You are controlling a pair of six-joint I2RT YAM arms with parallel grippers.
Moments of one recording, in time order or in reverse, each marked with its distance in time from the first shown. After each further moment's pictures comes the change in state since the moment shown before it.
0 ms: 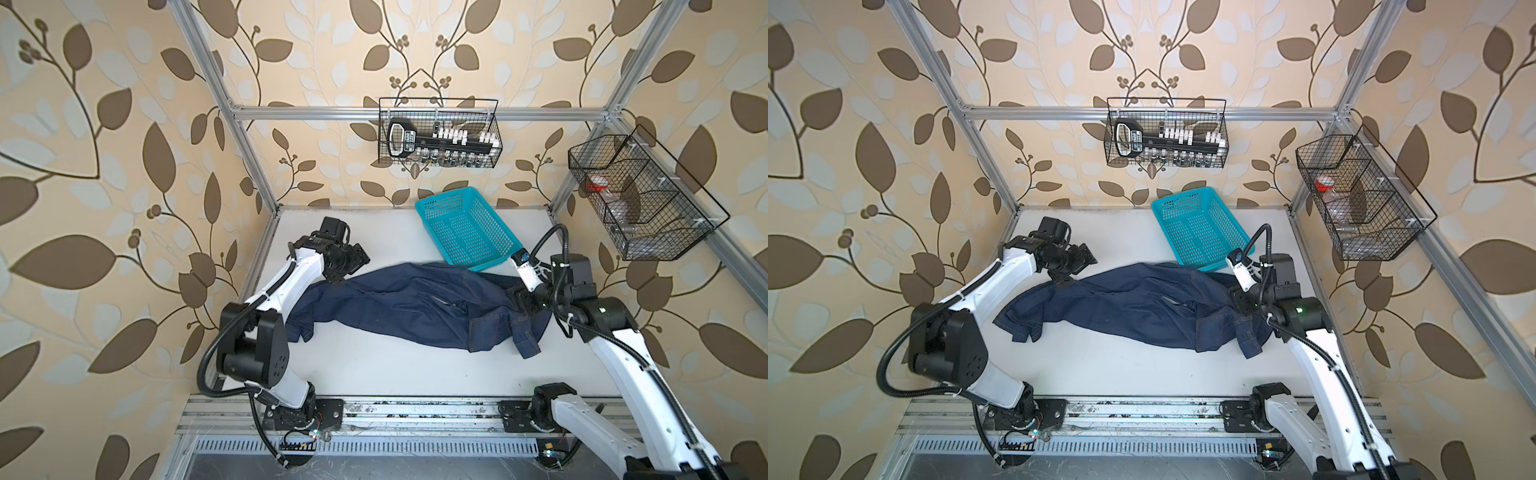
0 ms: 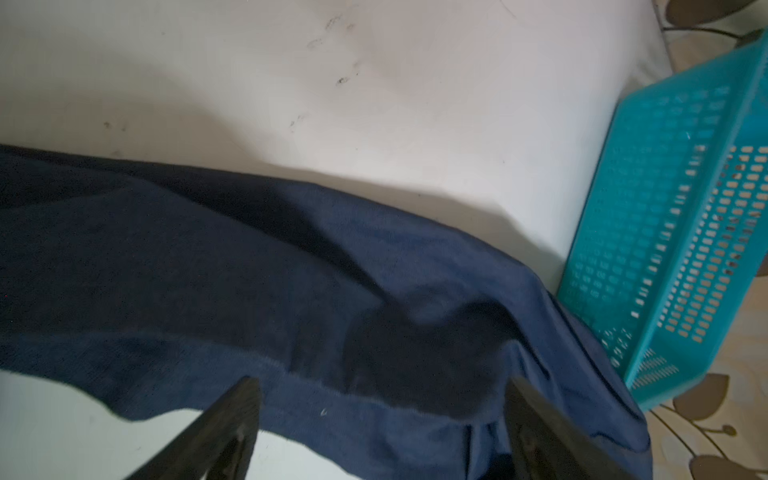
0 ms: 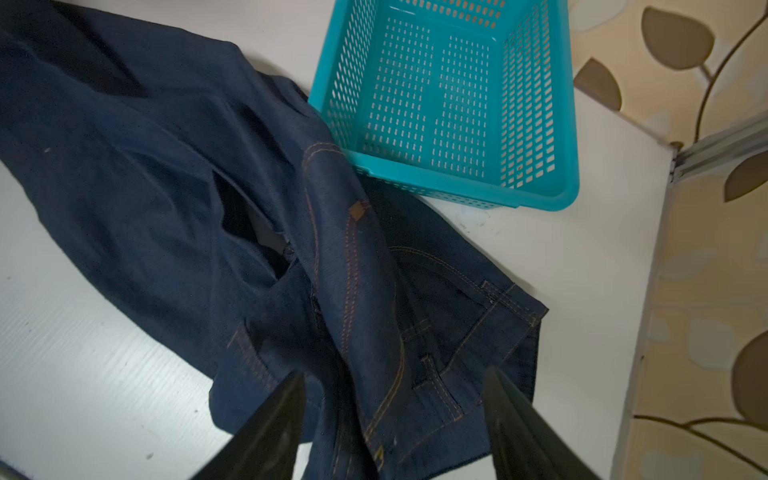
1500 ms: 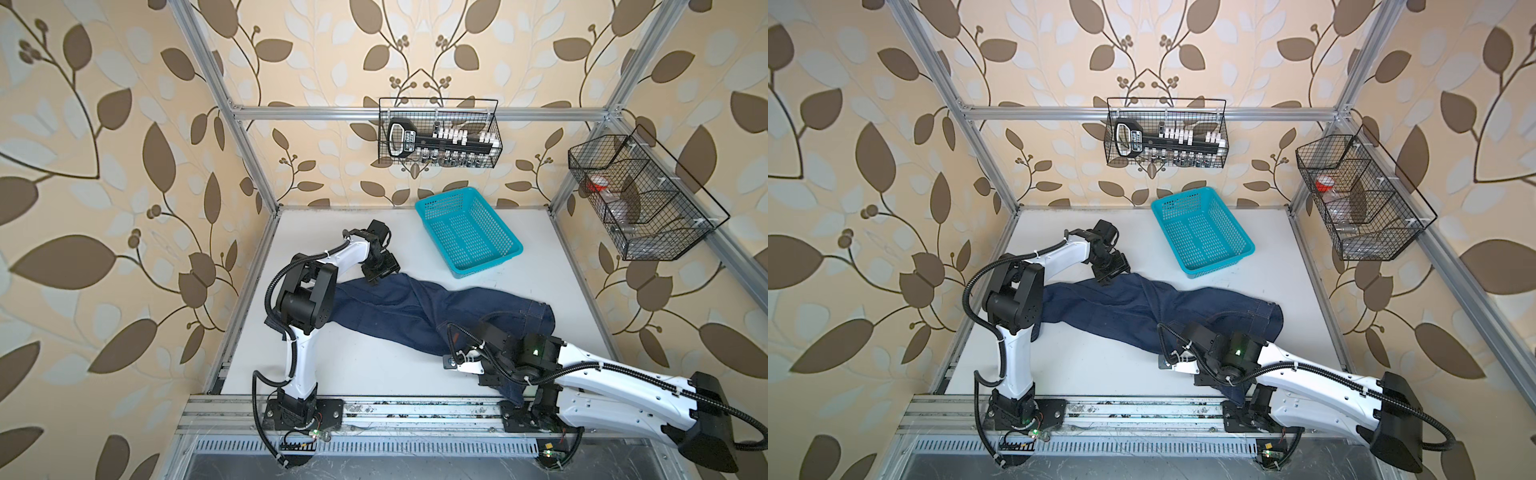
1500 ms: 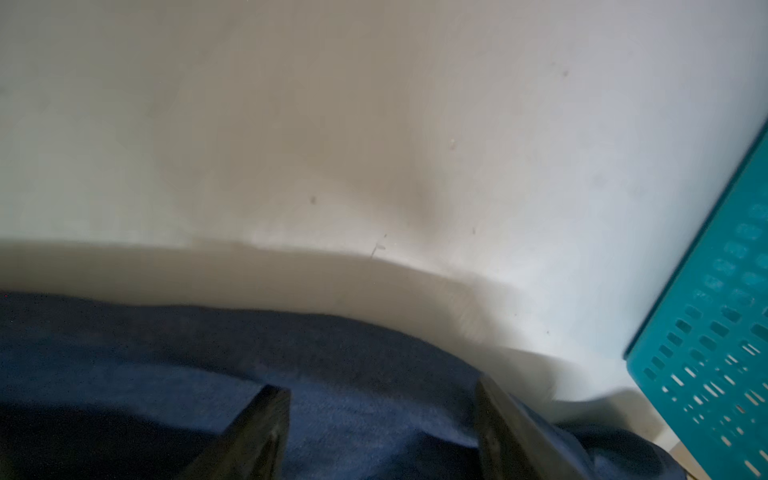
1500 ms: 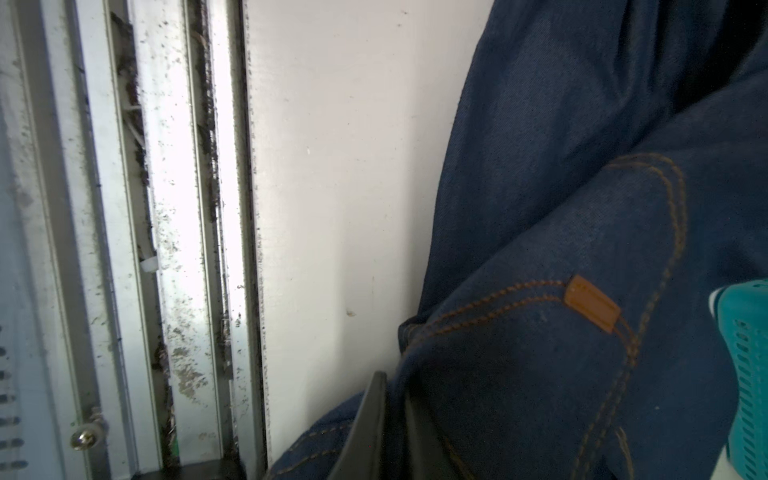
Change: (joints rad) left arm -0.196 0.454 0.254 0.017 0.048 0.007; right arm 0.939 0.019 -0.306 -0.007 0.201 -0.202
